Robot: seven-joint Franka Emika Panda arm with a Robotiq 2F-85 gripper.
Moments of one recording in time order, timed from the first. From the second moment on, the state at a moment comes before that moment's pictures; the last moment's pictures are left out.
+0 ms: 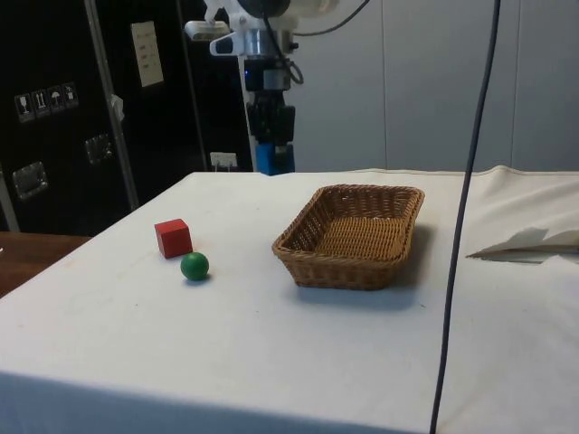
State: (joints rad) arm 0.09 0.26 -0.31 -2.12 0.26 2.37 -1.20
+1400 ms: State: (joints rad) arm 0.10 -0.01 -0.33 -2.48 0.27 2.45 -1.23
